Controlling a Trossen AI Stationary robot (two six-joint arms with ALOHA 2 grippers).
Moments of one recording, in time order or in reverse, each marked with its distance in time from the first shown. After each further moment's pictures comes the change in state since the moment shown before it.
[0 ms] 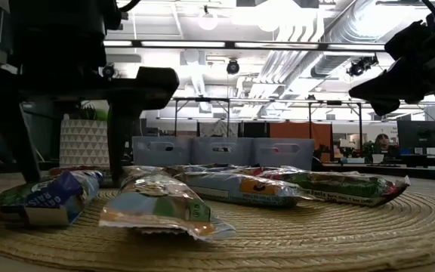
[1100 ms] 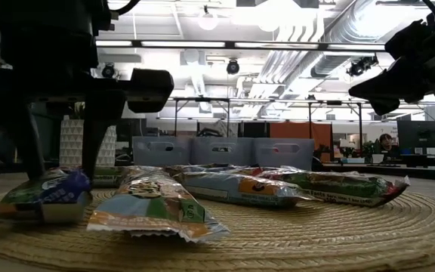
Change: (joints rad) left arm -0.001 0.004 0.000 -0.016 0.026 0.020; right arm 0.000 -0.001 0.000 0.006 0.000 0.000
